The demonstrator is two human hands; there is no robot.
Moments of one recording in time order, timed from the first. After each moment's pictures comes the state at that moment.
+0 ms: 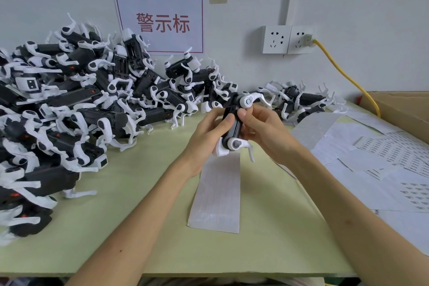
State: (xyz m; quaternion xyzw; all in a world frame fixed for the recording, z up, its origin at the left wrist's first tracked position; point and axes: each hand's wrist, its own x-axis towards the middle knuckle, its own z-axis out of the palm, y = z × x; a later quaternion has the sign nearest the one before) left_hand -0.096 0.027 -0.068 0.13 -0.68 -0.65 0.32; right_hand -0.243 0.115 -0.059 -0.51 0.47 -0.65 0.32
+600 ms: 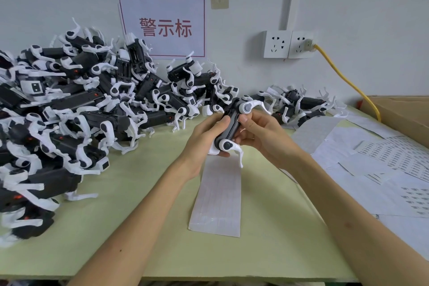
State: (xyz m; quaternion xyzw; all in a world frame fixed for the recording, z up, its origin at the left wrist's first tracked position) left_hand -0.091 0.022 -0.066 0.16 -0.67 -0.65 0.32; right_hand -0.248 0.113 -0.063 -0.50 0.45 -0.65 0.36
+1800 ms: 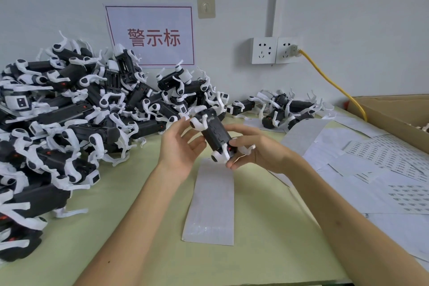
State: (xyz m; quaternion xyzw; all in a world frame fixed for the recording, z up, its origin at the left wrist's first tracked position) left_hand -0.089 0.002 -0.060 0.22 -0.41 -0.78 0.41; right_hand -0.260 0.124 -0.059 -0.52 0.49 -0.53 0.46
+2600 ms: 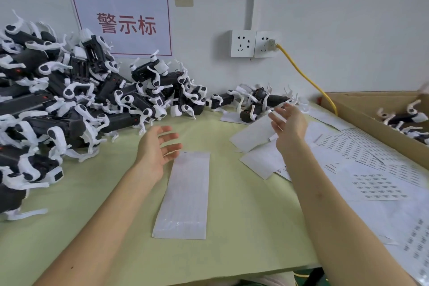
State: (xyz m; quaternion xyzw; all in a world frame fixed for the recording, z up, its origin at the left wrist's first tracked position) left_hand -0.100 -0.001 -0.078 0.36 -0.46 -0.71 0.40; right_hand -0.343 0.148 -0.060 -0.01 0.47 -0.87 0.15
